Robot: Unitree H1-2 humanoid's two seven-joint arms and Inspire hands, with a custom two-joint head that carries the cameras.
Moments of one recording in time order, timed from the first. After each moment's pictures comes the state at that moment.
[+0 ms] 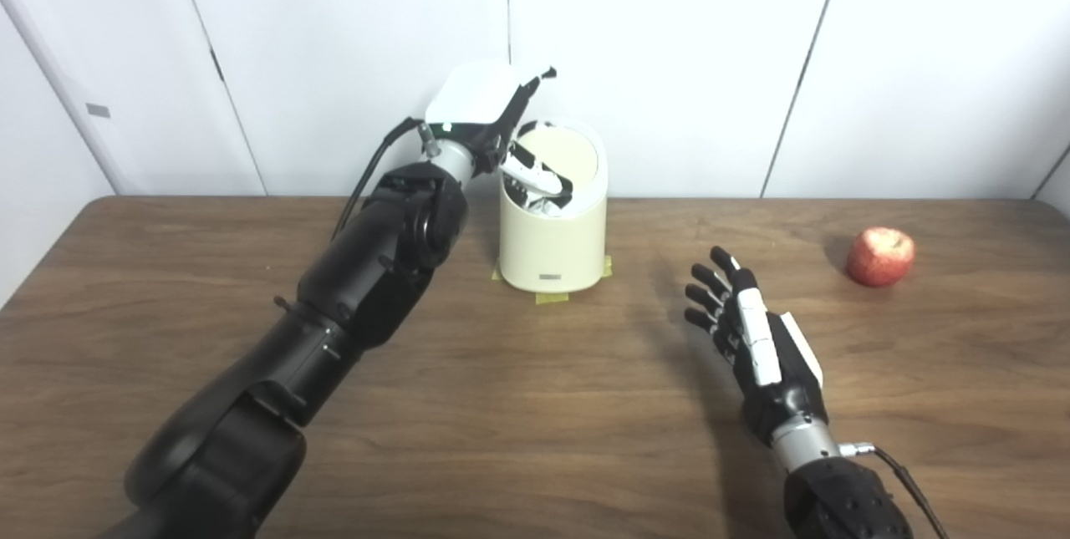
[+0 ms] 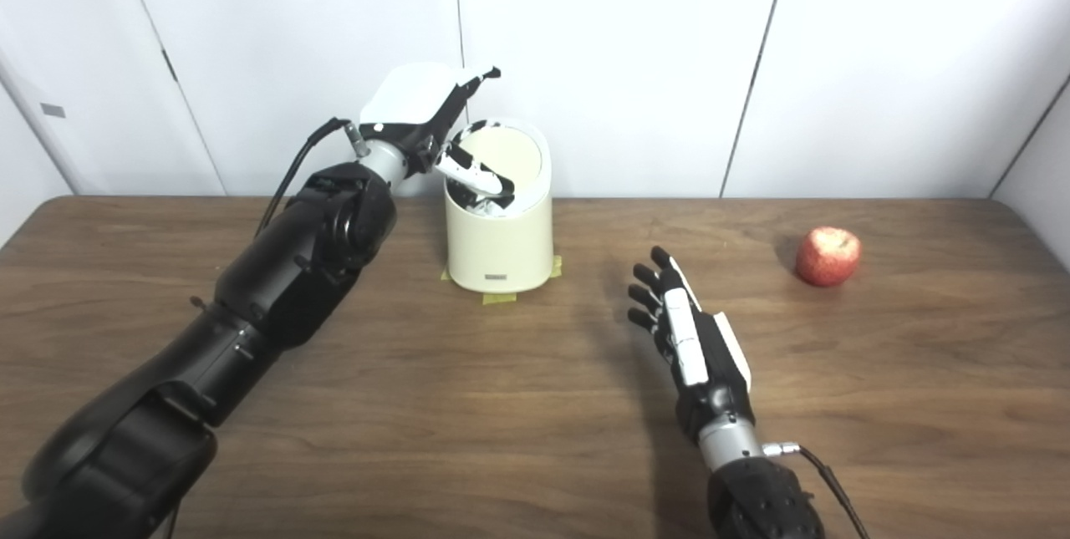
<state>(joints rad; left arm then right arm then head) -0.91 0.25 -0.51 0.45 0.81 0.22 -0.10 -0.06 -0.01 0.00 -0.21 0.03 0.28 0.03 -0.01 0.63</state>
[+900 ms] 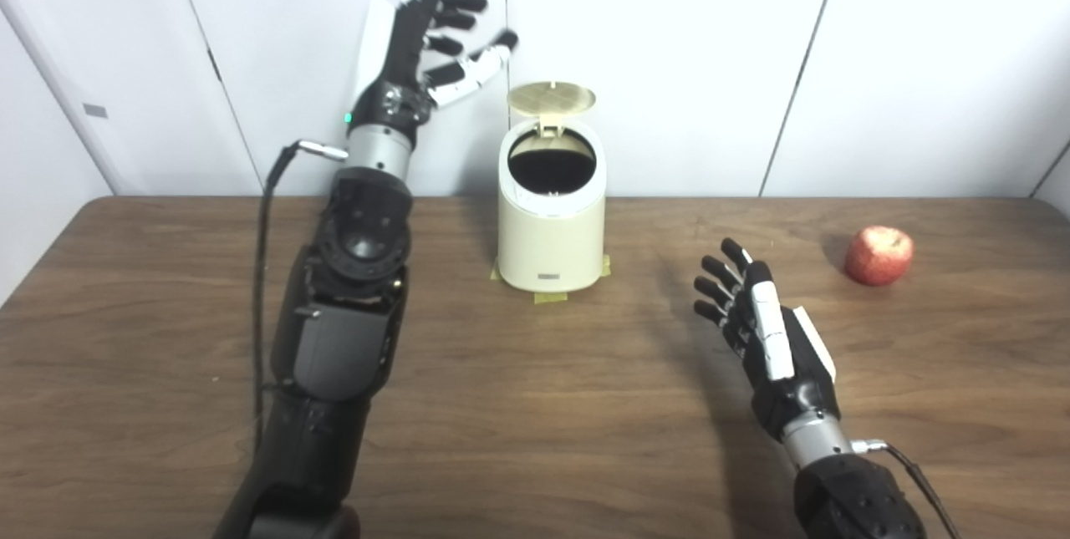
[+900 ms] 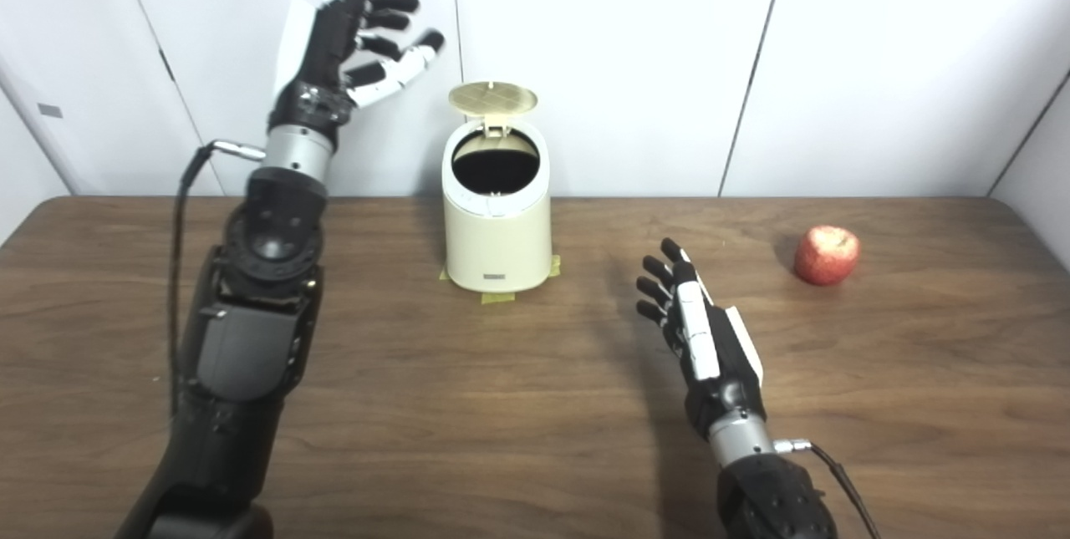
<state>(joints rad) -0.65 0.06 -0.02 -0.12 0.36 0.34 0.00 -0.06 -0.02 -0.02 -0.24 0.05 0.31 0.03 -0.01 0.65</state>
